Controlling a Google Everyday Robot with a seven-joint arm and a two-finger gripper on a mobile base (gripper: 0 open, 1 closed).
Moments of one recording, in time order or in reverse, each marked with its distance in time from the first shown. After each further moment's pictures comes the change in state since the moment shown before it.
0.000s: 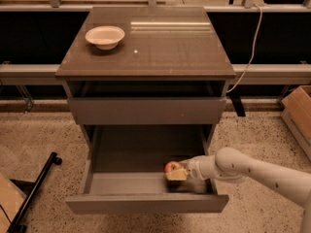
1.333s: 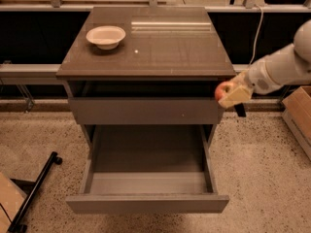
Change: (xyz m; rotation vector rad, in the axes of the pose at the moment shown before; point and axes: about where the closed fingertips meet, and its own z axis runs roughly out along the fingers) arm -0.232 -0.007 -0.345 0.240 0.162 -0.412
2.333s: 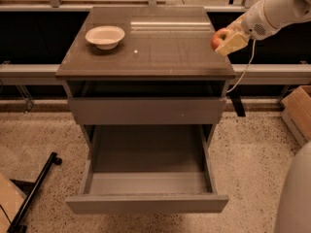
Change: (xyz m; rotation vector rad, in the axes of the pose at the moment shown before) arm -0.130 -0.091 -0.043 0.134 -0.106 -0.189
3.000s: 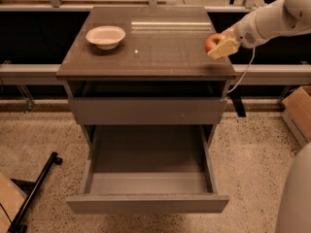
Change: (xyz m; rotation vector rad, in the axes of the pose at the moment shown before) arm 0.004 -0.001 0.030 0.014 -0.062 0.104
